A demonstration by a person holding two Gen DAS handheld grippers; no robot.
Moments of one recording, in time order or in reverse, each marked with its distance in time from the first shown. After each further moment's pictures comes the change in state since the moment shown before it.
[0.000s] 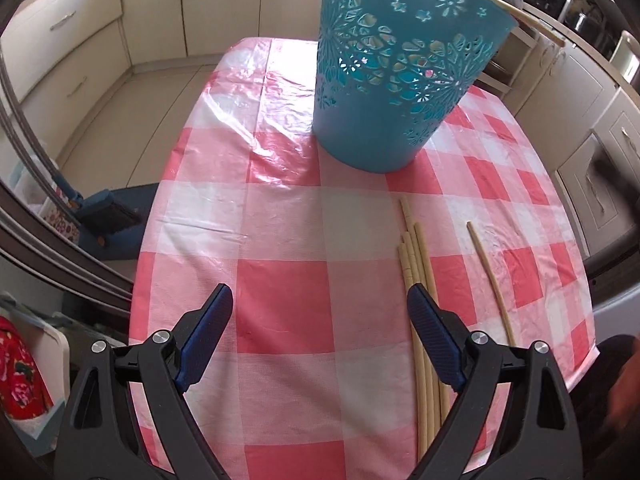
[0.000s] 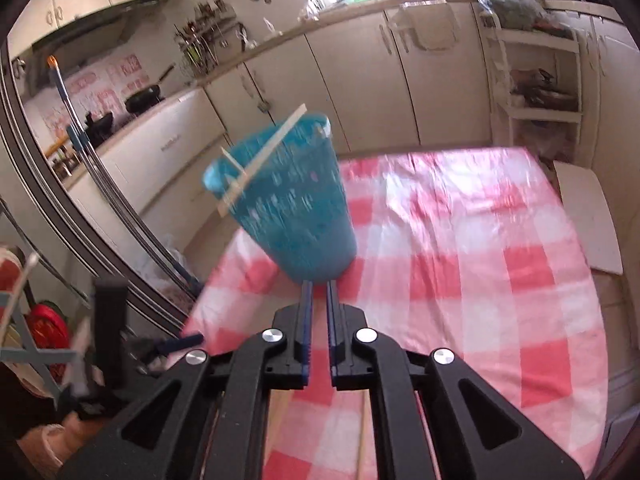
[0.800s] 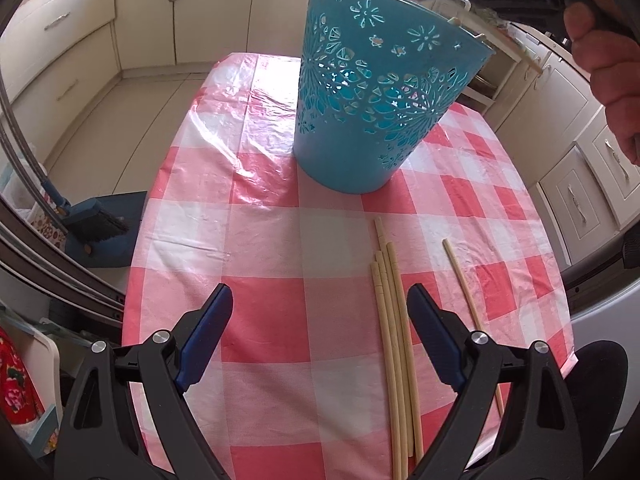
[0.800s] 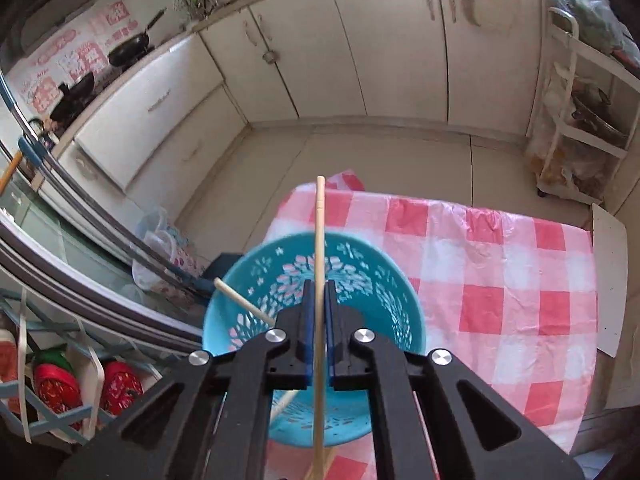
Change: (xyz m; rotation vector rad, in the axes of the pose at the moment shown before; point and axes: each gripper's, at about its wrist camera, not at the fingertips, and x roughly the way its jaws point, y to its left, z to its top) left arm -0.015 -0.003 0.006 -0.006 -0.045 -0.066; right arm 0.115 0.044 0.139 -0.053 0.271 -0.043
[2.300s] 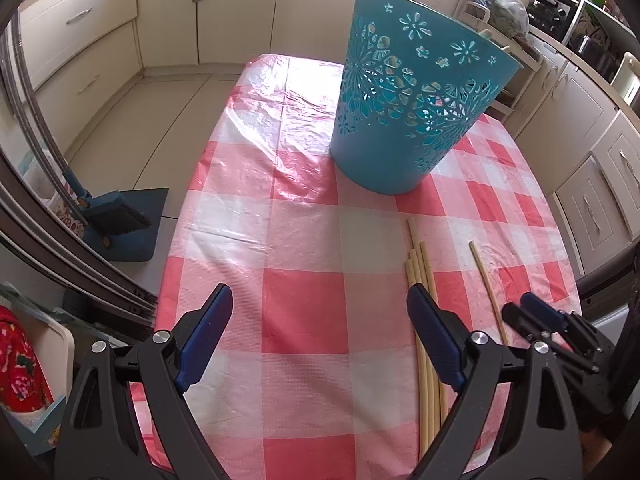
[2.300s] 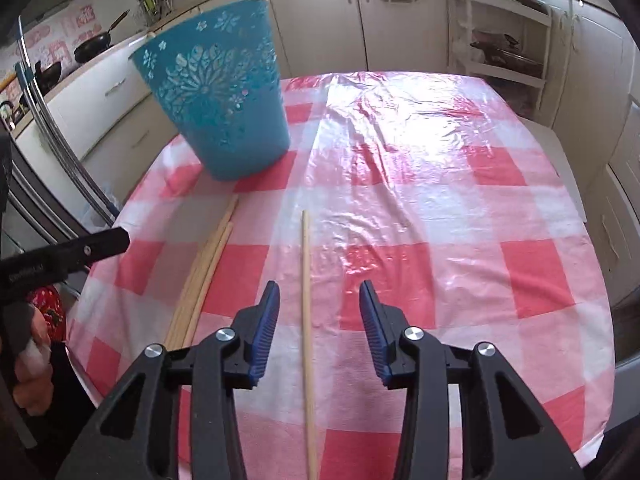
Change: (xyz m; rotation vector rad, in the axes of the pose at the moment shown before) left arm -0.008 0.019 -0.006 -0.037 -0.019 0.064; right arm 0.000 -0.051 -0.234 0.055 -0.062 -0.214
